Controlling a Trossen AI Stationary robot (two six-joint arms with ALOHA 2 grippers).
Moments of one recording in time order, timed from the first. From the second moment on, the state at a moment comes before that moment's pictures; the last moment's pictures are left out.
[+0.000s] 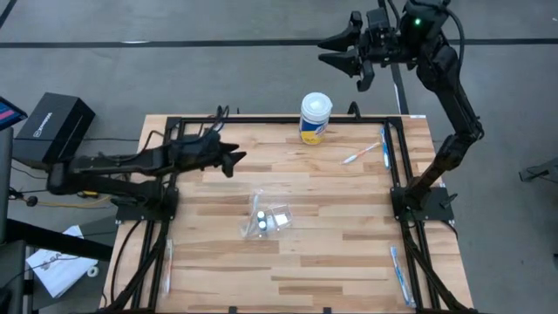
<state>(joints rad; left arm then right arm) 0.21 0.93 0.66 -0.10 -0.28 -0.53 -0.65 1.64 2.36 -0.68 -0.68 0.02</state>
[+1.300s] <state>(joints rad) 0.46 0.93 0.70 -0.02 0.25 -0.29 -0.83 1.65 1.76 -1.12 0.23 0.84</state>
